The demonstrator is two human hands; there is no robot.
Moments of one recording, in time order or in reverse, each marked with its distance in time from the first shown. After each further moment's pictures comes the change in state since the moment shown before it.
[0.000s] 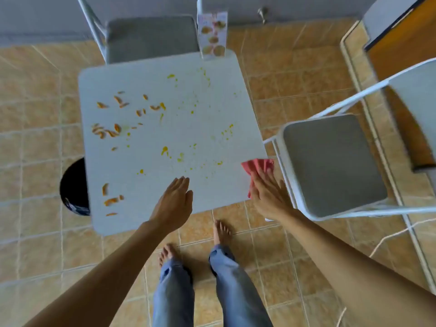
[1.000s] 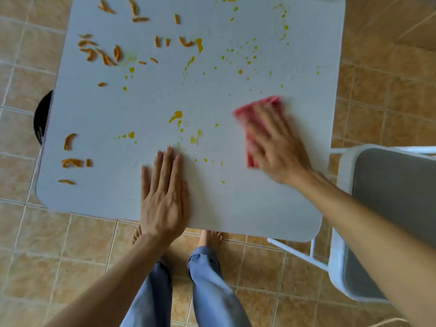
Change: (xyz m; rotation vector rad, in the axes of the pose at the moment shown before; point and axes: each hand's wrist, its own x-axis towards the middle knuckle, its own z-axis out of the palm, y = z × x) left_hand 0.079 -0.067 0.125 0.112 0.581 -0.225; right_hand 0.224 -0.024 0.006 -0.387 0.429 -0.799
